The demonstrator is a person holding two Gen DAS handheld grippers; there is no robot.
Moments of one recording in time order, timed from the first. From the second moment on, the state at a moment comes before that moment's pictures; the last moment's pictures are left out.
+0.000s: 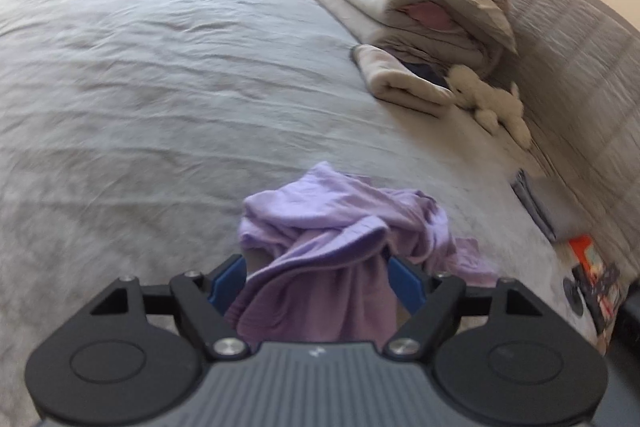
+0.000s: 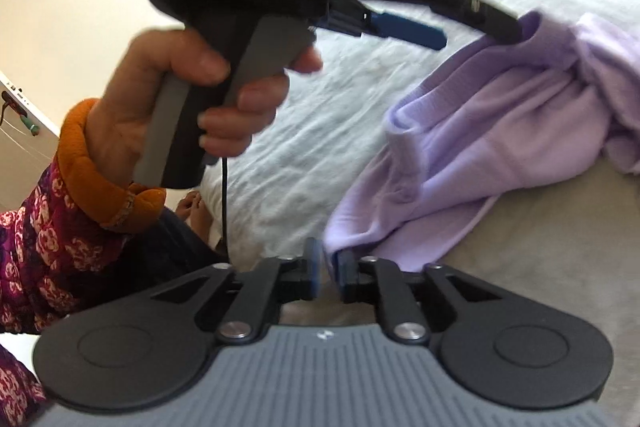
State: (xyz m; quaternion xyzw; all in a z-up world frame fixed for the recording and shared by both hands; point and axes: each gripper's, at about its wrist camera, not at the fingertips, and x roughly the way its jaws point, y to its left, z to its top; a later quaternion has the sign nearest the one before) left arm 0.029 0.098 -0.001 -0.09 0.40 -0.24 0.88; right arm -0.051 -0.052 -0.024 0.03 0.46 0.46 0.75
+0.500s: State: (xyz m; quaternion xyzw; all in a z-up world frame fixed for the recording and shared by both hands) left arm 0.028 0.053 -0.005 -0.01 0.35 -0.25 0.90; right arm -0.016 -0.156 -0.032 0.02 0.40 0.20 0.89
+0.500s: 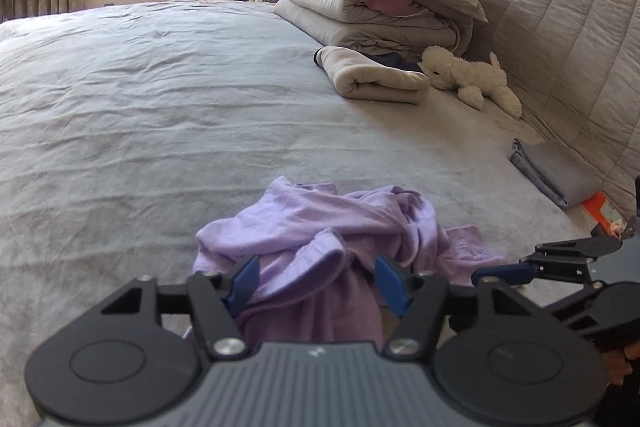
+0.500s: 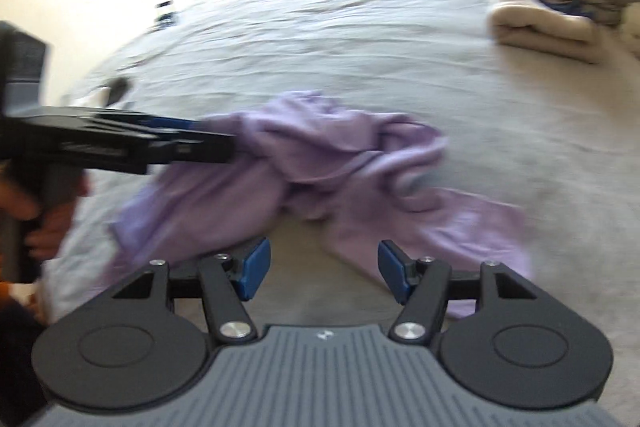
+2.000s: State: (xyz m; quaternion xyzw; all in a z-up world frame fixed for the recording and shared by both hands) left arm 0.030 0.127 0.014 -0.06 0.30 -0.03 0.95; right arm 0.003 -0.150 -0.014 -0.03 0.34 0.11 0.93
